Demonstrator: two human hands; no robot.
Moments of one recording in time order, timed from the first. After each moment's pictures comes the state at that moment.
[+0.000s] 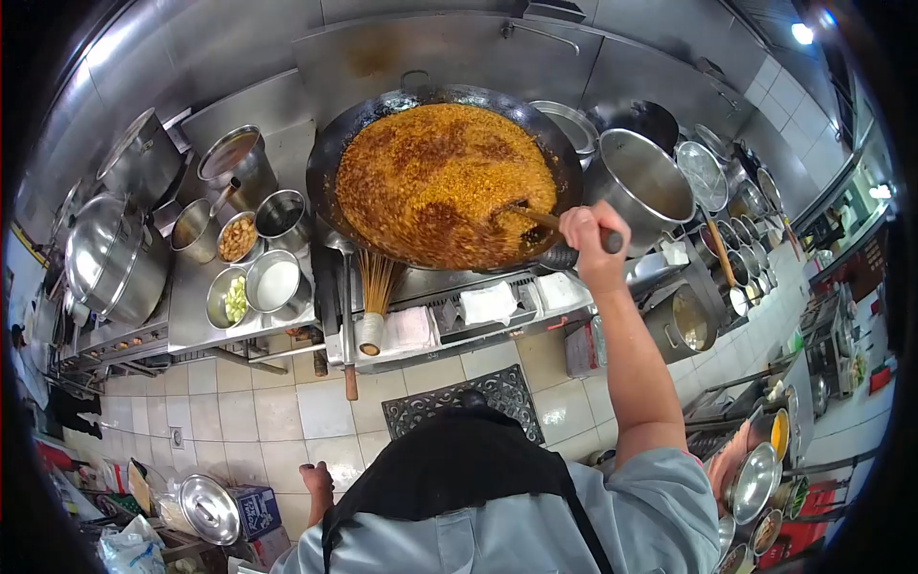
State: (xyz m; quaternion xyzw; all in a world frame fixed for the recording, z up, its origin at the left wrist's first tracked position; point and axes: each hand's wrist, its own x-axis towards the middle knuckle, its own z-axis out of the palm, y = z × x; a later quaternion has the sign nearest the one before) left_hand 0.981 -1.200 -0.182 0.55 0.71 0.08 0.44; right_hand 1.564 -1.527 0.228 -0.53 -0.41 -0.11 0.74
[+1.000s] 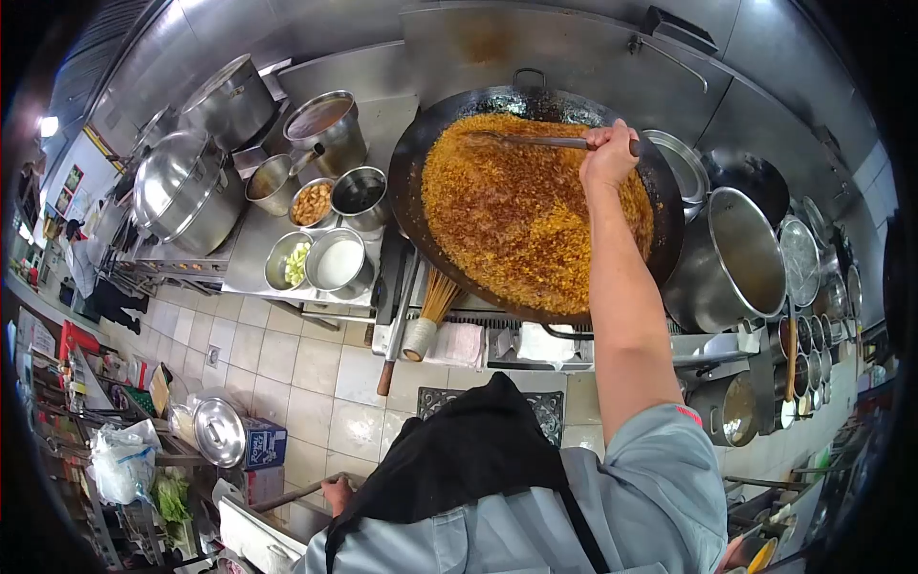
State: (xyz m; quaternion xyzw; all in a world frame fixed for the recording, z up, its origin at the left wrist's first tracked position) left_hand 0.909 -1.322 -0.197 0.50 0.81 0.11 0.28; right_hand 1.776 -1.298 0.224 -0.29 -0.15 -0.05 0.94
